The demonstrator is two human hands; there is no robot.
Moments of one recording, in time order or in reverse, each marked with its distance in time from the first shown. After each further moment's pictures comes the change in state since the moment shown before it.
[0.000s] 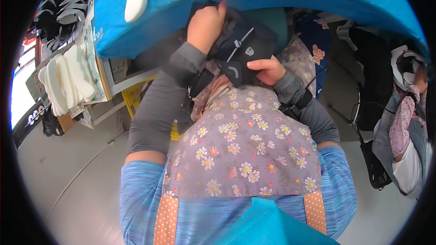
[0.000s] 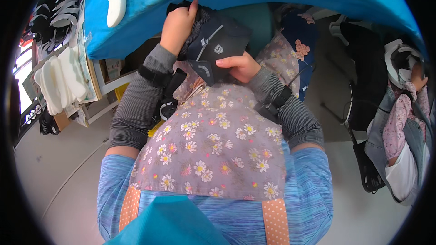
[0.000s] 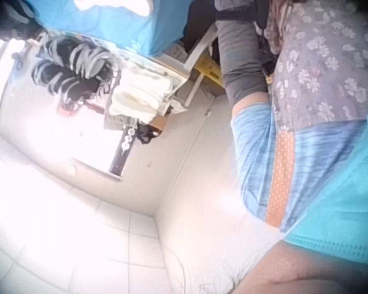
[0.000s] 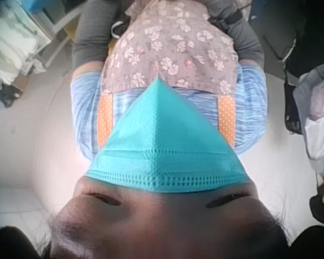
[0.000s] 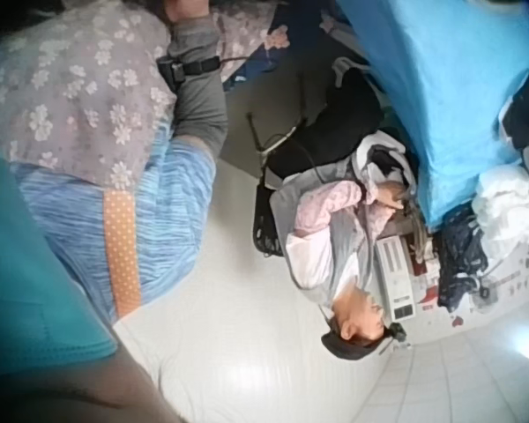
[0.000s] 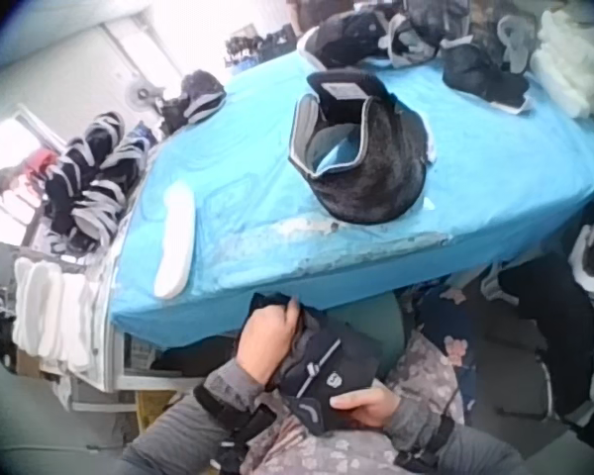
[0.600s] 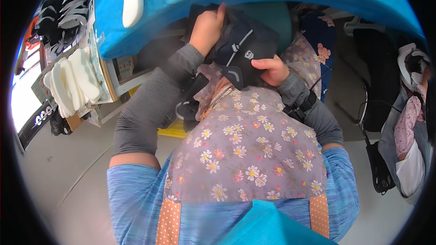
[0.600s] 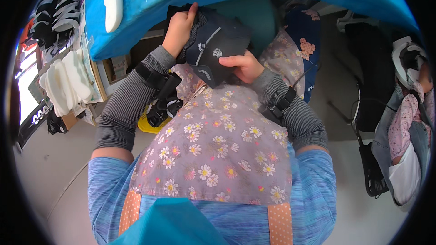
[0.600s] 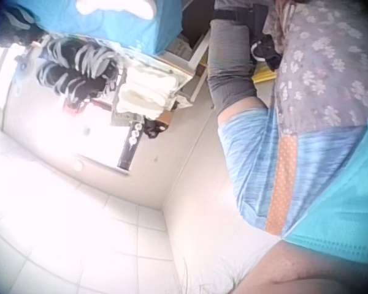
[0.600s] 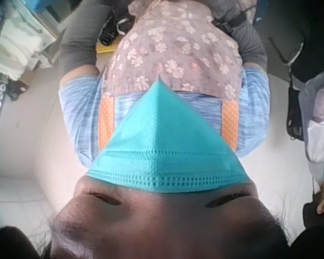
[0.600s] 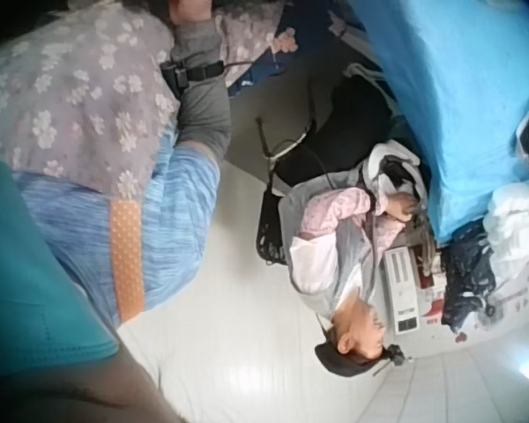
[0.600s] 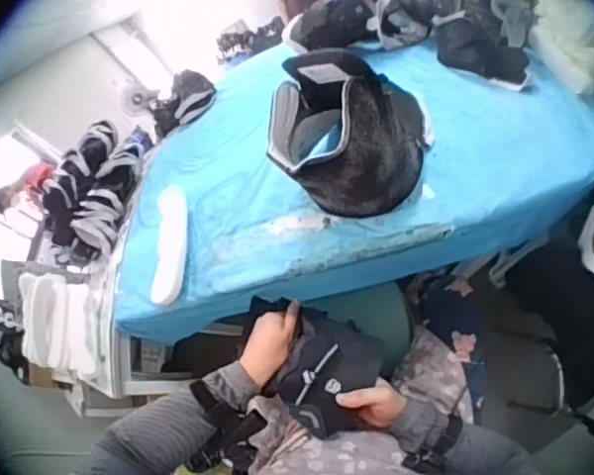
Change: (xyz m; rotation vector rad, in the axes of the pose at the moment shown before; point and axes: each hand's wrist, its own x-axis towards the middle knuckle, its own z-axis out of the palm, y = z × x) left_hand -0.004 -0.008 0.023 -0.297 -0.228 -0.161; right_hand 0.000 0.003 -0.008 0.063 0.076 -0.041
